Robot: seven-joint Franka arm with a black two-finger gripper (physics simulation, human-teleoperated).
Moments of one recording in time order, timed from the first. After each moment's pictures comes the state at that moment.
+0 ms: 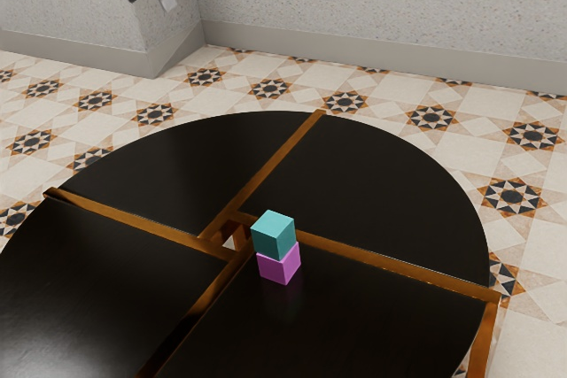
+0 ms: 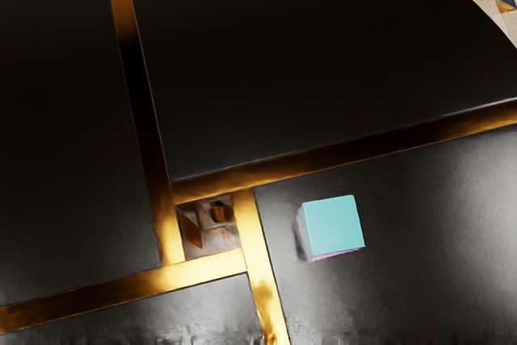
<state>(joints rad) 0.02 0.05 -0.04 -1.15 -0.05 1.40 0.18</state>
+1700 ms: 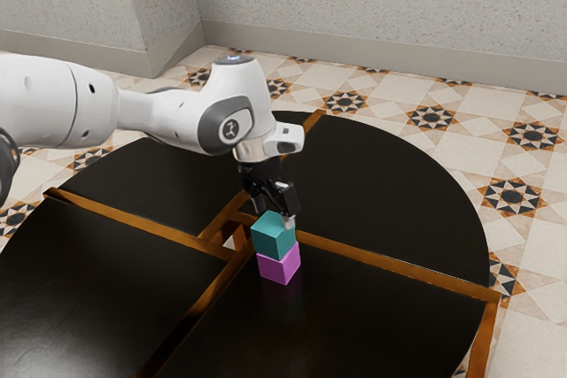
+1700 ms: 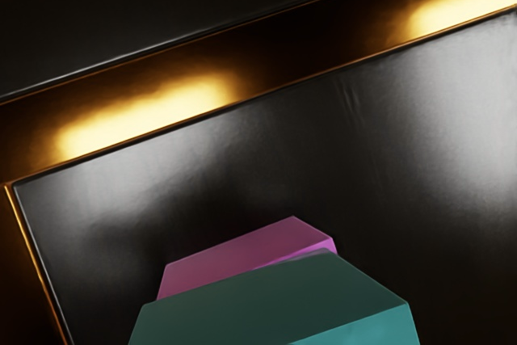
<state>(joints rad) 0.01 0.38 -0.22 -1.78 -0.06 2.15 0.19</state>
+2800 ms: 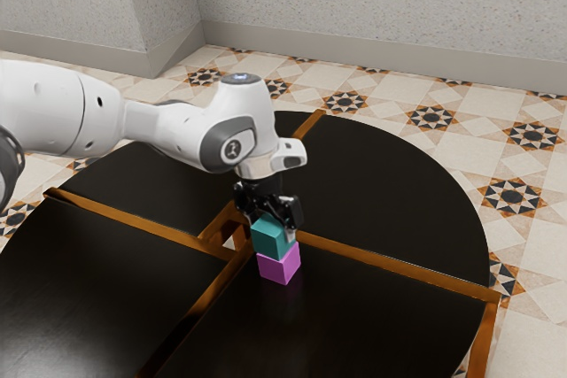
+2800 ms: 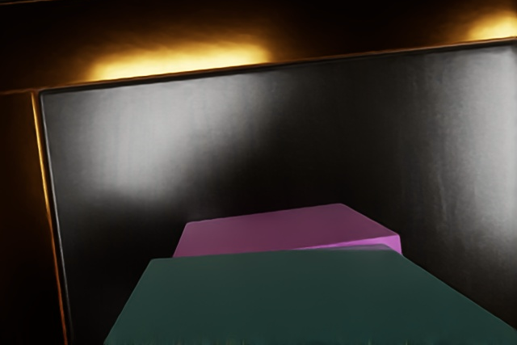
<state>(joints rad) 0.01 0.39 -0.23 -1.84 0.02 2.20 -0.10</state>
